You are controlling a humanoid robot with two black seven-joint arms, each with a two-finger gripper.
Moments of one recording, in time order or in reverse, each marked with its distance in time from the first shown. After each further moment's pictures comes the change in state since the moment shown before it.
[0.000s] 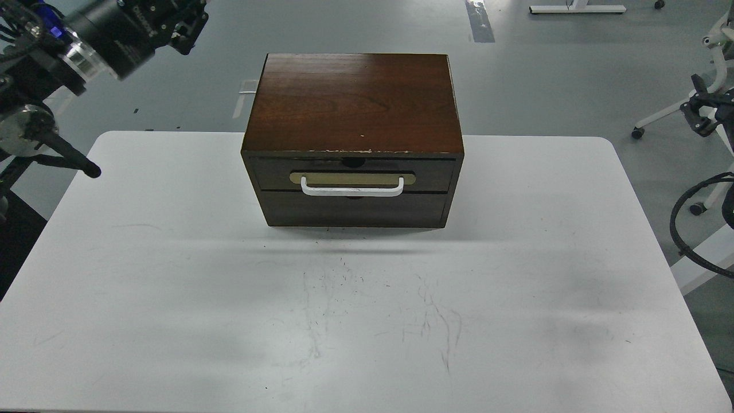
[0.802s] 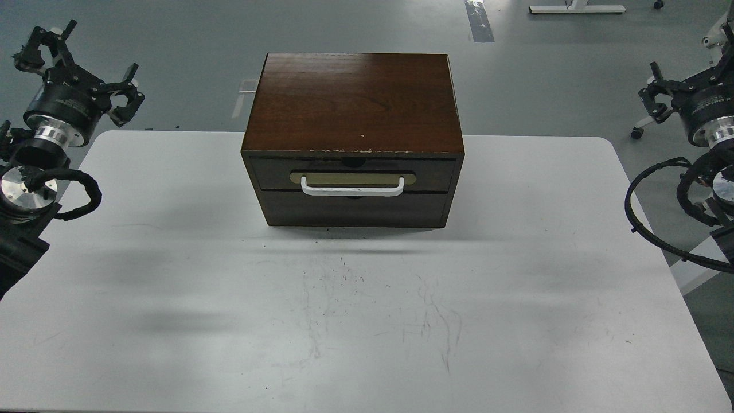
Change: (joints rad) left arm 0.186 -0.195 -0.121 0.482 -0.485 -0.030 0.076; right arm 0.030 0.143 0.155 -0.036 0.035 0.000 -0.119
